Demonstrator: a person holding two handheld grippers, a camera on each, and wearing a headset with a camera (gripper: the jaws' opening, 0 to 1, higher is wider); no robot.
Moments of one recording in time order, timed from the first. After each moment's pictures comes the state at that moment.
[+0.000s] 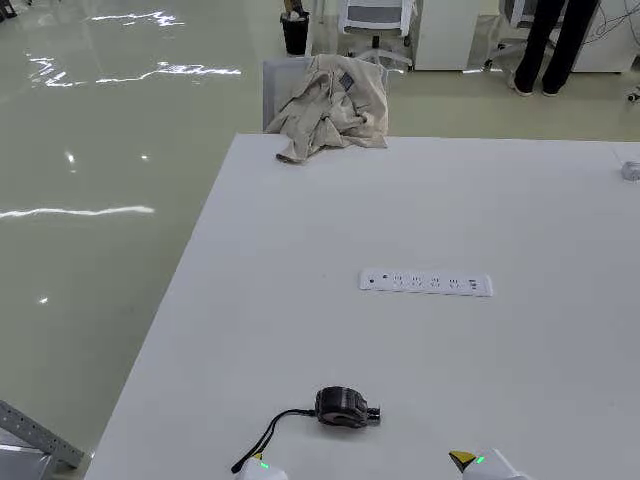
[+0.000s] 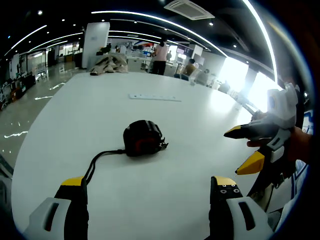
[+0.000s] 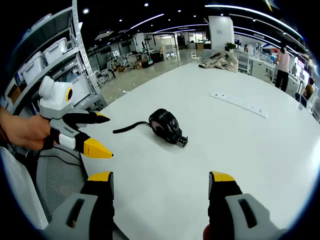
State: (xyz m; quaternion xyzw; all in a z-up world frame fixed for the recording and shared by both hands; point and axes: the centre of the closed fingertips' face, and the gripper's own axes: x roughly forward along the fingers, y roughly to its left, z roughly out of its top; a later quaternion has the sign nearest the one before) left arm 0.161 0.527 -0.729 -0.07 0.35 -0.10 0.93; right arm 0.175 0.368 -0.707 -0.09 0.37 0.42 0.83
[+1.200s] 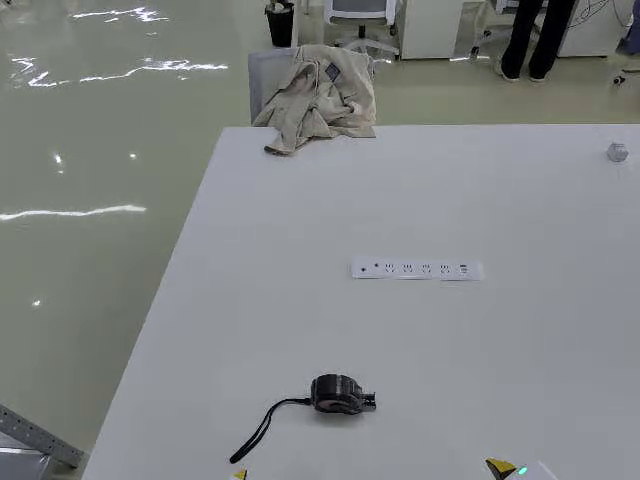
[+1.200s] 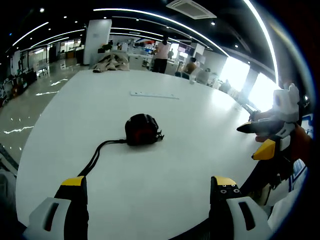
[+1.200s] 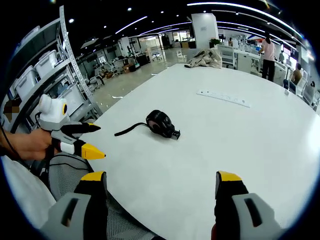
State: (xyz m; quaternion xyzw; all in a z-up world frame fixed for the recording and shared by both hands) left arm 0.123 0.533 -0.713 -0.08 0.36 -0.10 0.92; right arm 0.145 0.334 -0.674 -0.05 0.38 0.37 0.84
